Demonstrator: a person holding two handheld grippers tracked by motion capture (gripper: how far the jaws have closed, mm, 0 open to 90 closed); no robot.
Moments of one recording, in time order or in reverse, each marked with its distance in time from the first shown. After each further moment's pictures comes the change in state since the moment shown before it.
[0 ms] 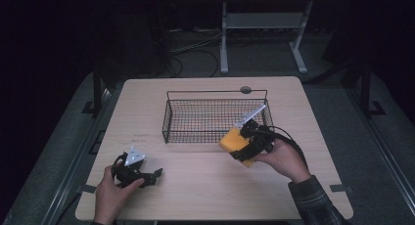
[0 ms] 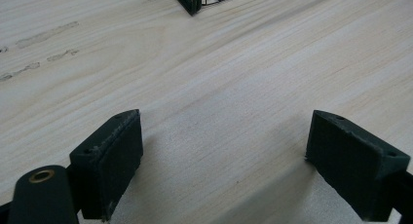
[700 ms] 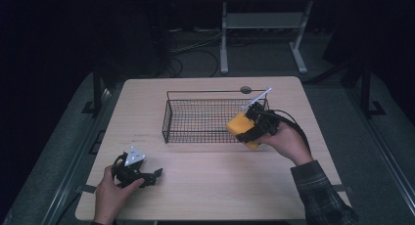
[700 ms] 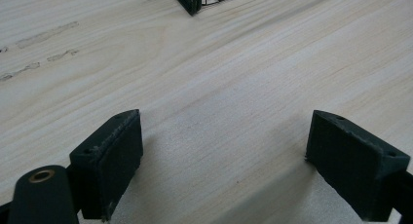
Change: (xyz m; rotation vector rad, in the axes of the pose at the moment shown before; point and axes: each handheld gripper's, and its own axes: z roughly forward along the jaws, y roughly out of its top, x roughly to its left) left arm 0.000 0.000 0.000 0.003 0.000 0.004; right arm -0.041 0.019 -0.008 0.002 -0.058 0.062
